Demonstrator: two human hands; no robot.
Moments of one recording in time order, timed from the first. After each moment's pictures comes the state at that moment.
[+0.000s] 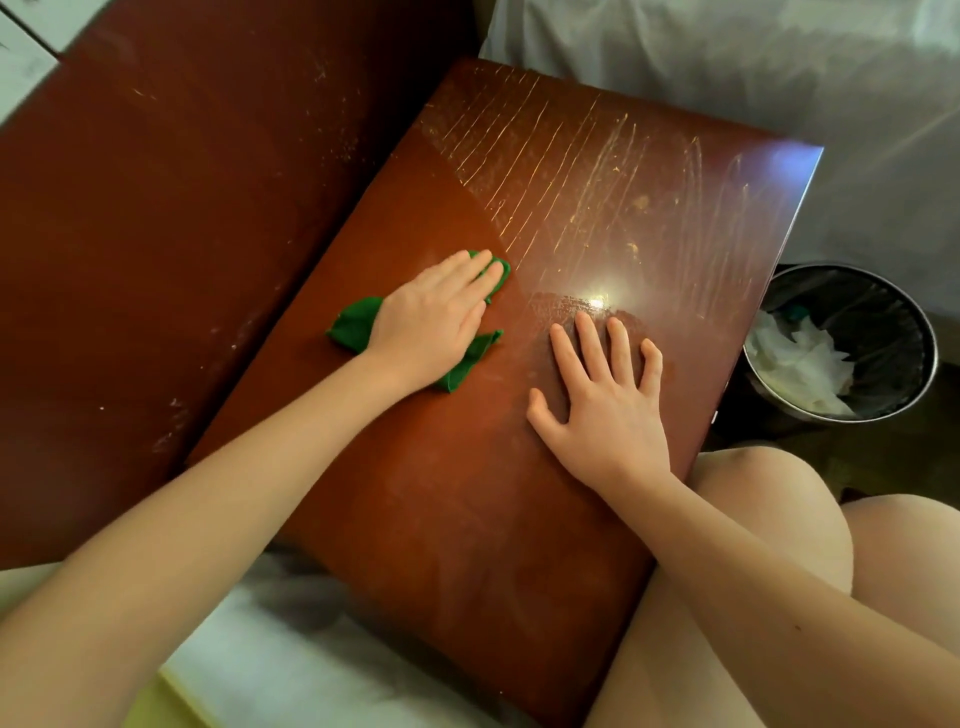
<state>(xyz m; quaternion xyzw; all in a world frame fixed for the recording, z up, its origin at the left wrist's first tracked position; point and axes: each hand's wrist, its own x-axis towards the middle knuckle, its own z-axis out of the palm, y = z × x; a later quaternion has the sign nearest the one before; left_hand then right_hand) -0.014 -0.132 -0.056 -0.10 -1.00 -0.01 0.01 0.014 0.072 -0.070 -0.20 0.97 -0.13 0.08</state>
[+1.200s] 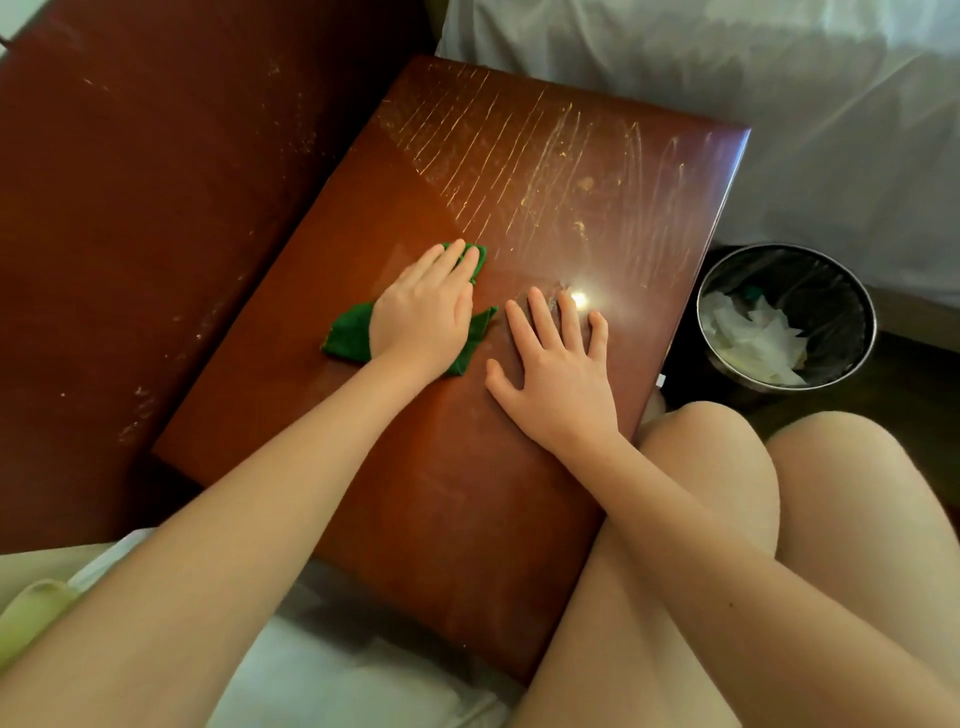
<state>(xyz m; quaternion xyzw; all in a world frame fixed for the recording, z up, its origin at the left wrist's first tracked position) -0.007 -0.083 -0.063 0.03 -1.00 0.00 0.03 0.014 0.075 -0.071 -0.22 0.96 -0.17 0.06</state>
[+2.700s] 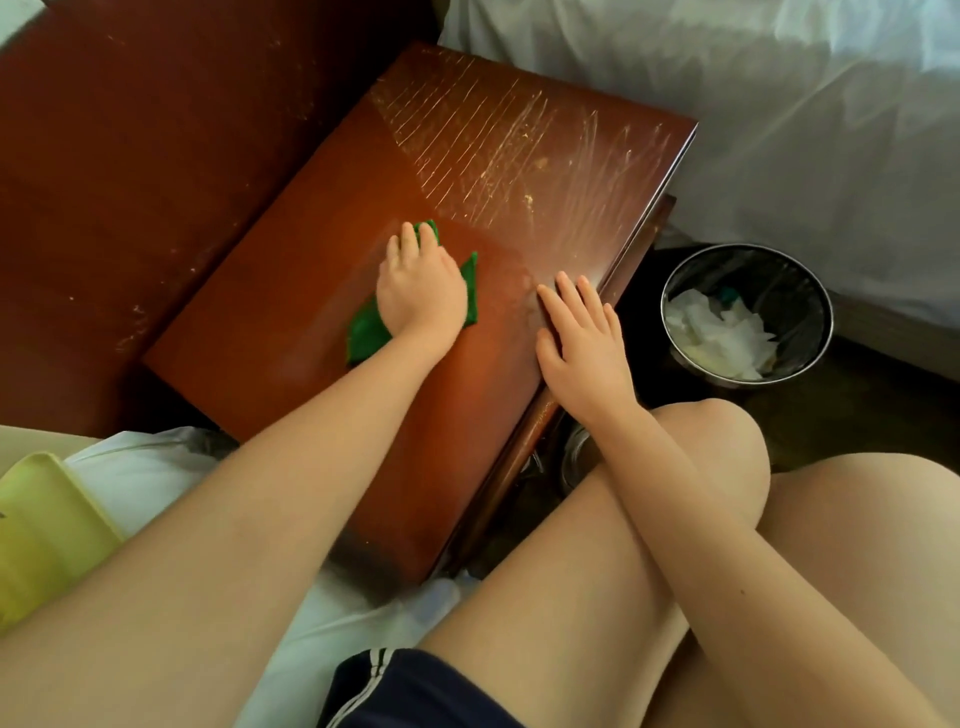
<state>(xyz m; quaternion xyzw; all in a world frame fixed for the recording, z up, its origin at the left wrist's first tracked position) -0.002 0.003 -0.059 0.30 -0.95 -0.03 0.00 0.010 0.177 -0.072 -0.22 0.92 -0.32 0.10</state>
